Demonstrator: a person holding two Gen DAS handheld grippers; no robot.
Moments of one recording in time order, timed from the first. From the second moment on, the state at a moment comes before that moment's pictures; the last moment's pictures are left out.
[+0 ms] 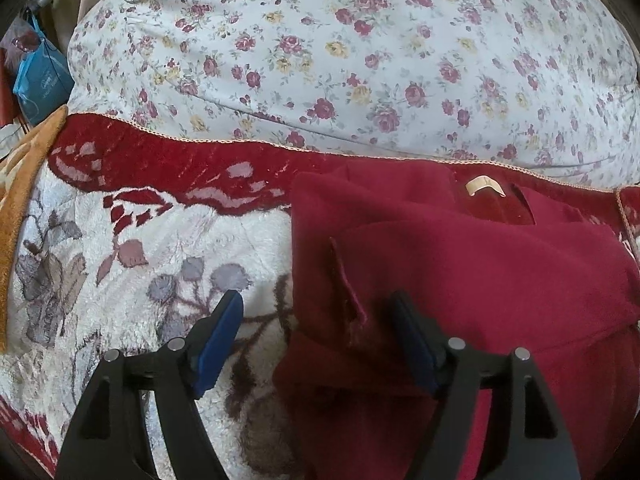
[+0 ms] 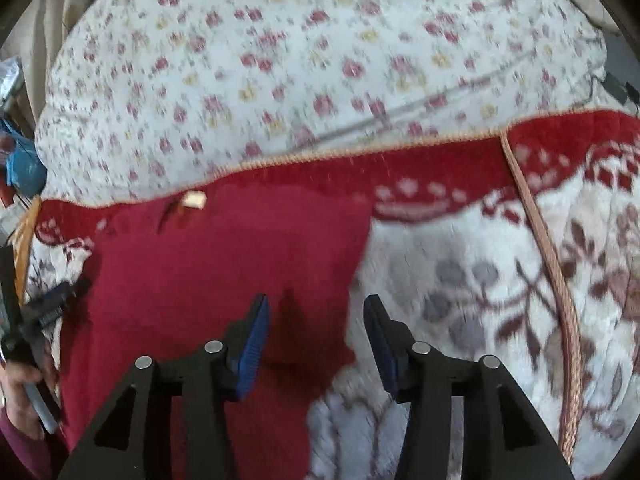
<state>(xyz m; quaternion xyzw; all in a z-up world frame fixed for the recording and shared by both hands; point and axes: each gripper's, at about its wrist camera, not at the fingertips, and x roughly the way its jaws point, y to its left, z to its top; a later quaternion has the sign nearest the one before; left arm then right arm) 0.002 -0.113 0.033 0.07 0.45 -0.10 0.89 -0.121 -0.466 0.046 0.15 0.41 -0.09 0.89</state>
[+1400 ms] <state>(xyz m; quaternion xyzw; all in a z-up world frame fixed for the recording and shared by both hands) -0.128 -0.071 0.074 0.09 0.44 -0.11 0.89 -0.231 -0.423 0.031 0.18 0.47 -0.04 0.86</state>
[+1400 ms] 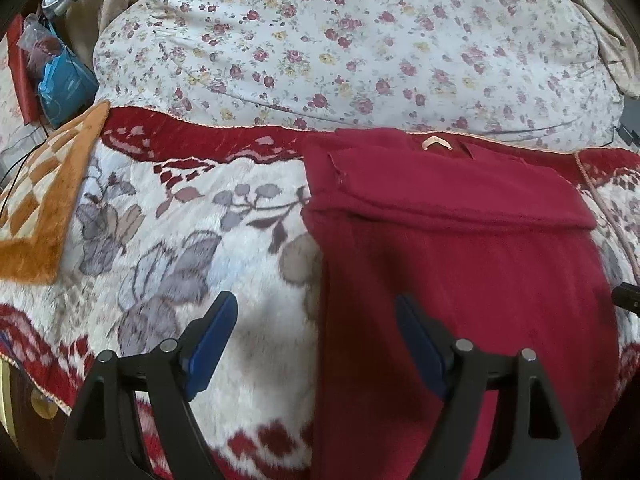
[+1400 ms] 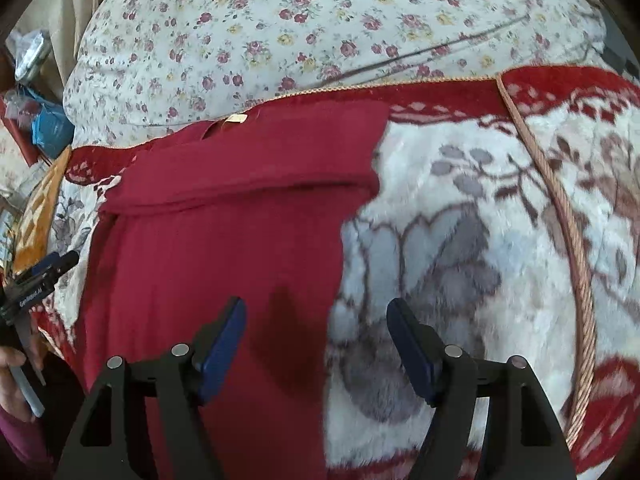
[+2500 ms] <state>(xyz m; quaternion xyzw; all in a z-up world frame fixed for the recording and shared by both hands) -0.155 -0.056 0.055 0.07 0.47 -0.12 0.87 -0.242 -0.396 0.027 0.17 0.48 -0.04 0.86</state>
